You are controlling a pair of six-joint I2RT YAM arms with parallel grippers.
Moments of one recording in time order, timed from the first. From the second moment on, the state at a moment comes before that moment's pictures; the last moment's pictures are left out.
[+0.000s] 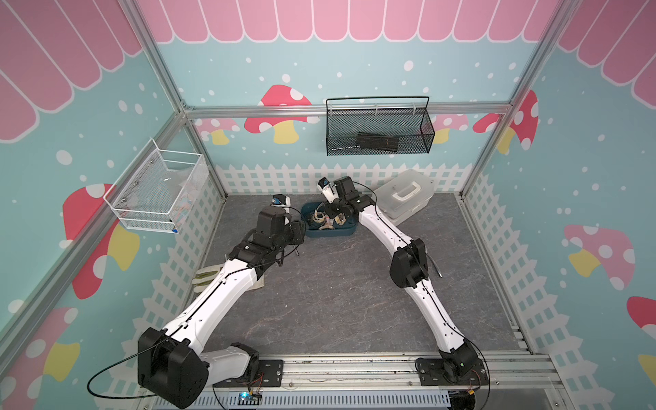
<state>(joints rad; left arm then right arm) -0.36 1.25 1.08 -0.37 -0.05 -0.33 0.56 2.70 2.67 -0.63 -0.16 -0.18</state>
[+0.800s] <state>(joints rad) -0.25 1.26 1.03 -0.29 -0.05 -0.35 0.56 2.10 2.00 -0.43 -0.32 -0.17</state>
